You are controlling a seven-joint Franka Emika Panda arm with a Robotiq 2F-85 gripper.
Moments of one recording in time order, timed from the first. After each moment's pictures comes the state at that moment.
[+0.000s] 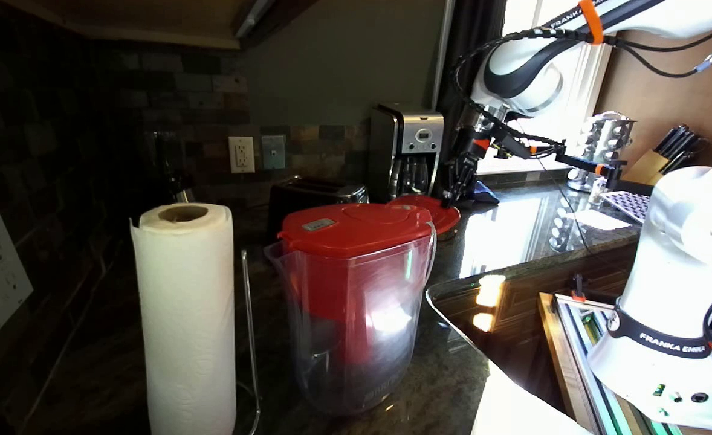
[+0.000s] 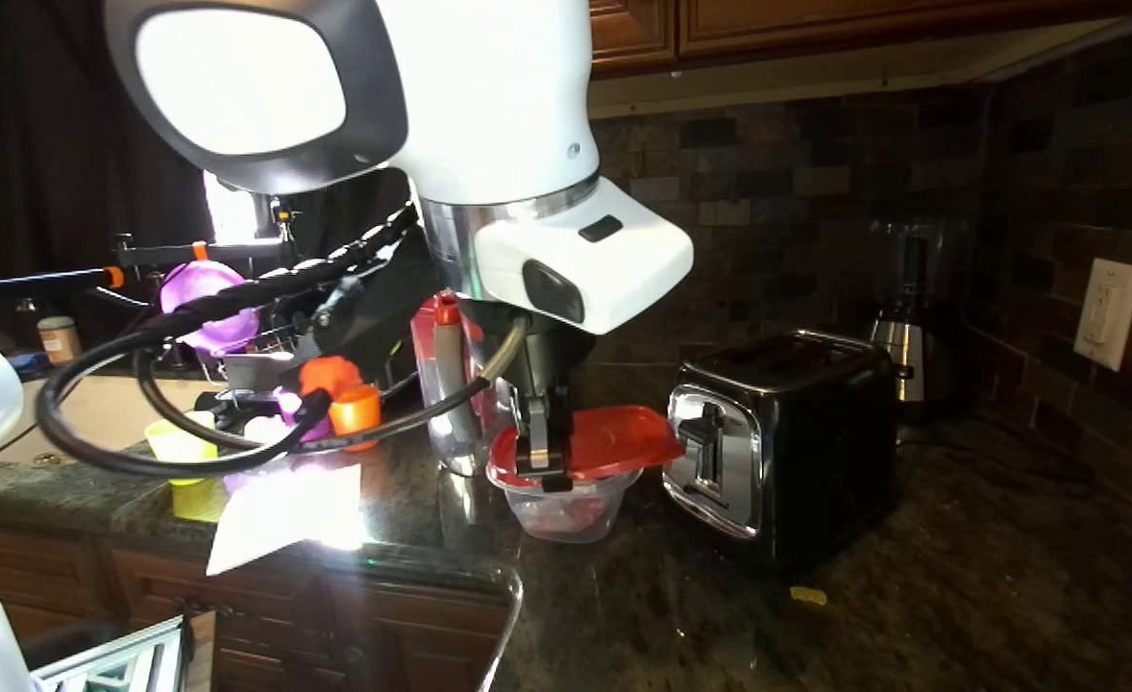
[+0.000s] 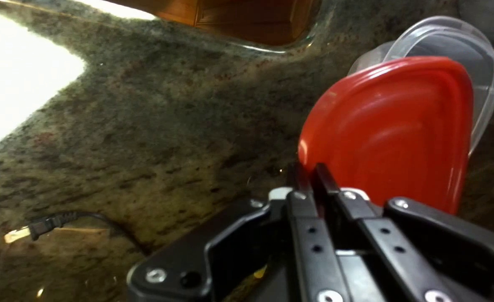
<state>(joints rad) -0.22 -0.53 -0.24 -2.67 0.28 2.23 -0.06</state>
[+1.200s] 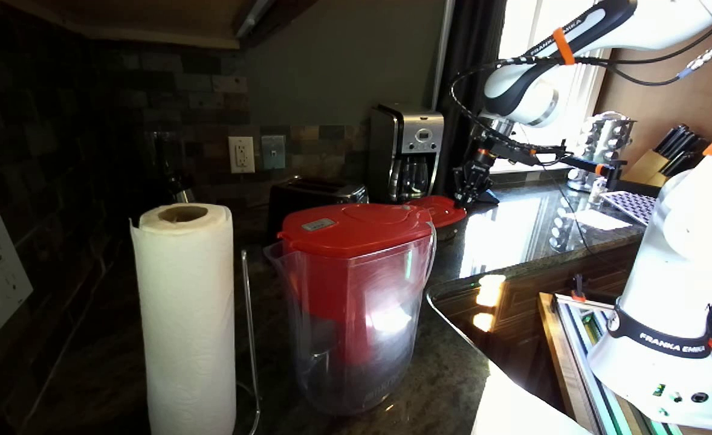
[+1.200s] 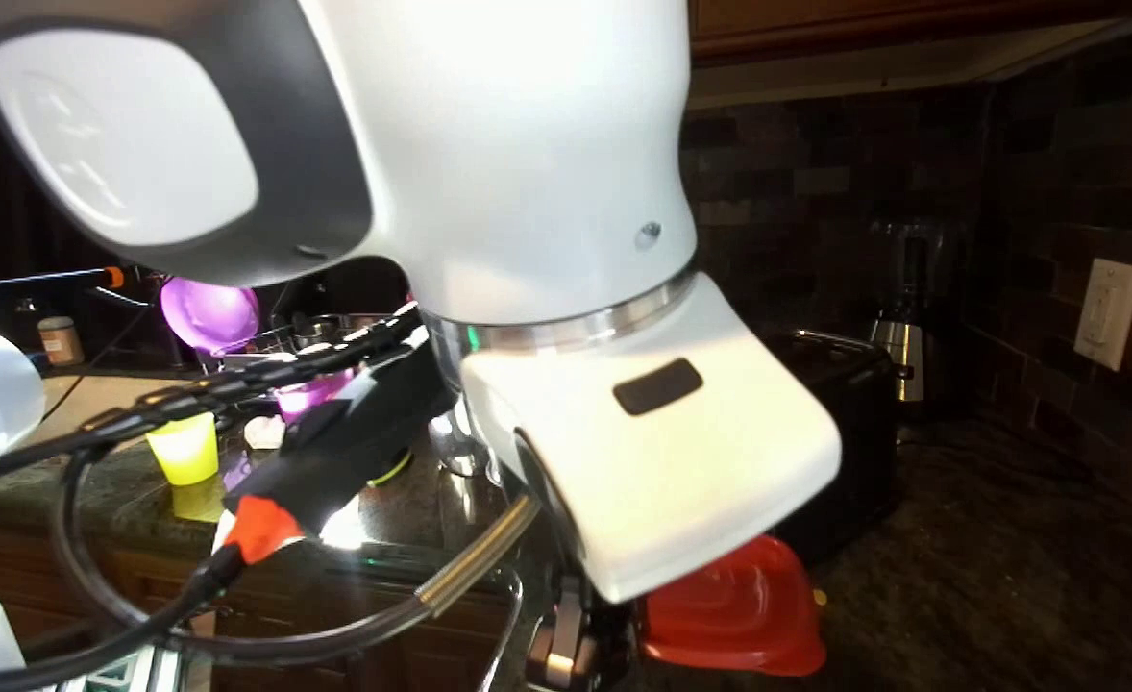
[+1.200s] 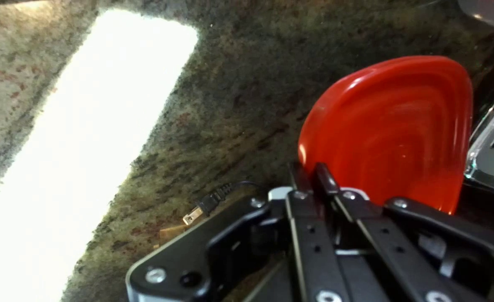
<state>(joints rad) -0.39 -0.38 -0.31 -2.63 0.23 2.34 0.10</state>
